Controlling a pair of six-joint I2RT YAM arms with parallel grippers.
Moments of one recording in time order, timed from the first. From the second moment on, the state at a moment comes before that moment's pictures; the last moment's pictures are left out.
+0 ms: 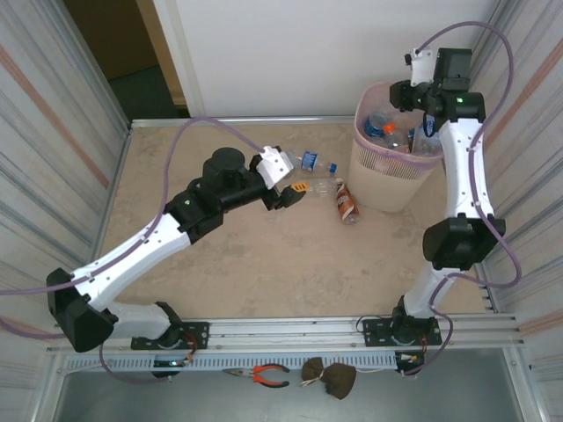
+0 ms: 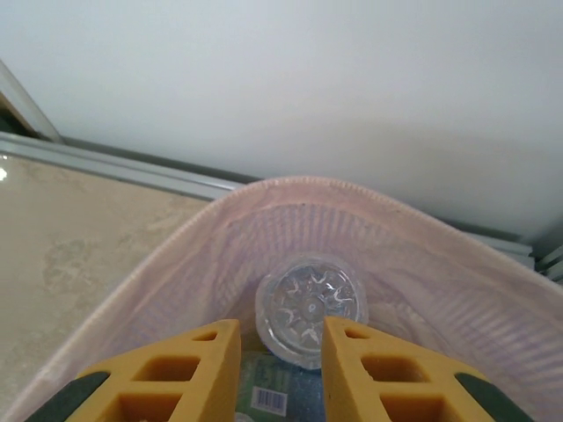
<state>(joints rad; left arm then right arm) -0.80 1.29 1.23 -0.18 0.18 0.31 -0.04 1.79 2.12 -0.85 -0.26 -0.15</state>
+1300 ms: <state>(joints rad) -0.48 2.05 1.50 -0.42 0.56 1.03 -0.06 1.24 1.63 -0.87 -0.25 -0.14</state>
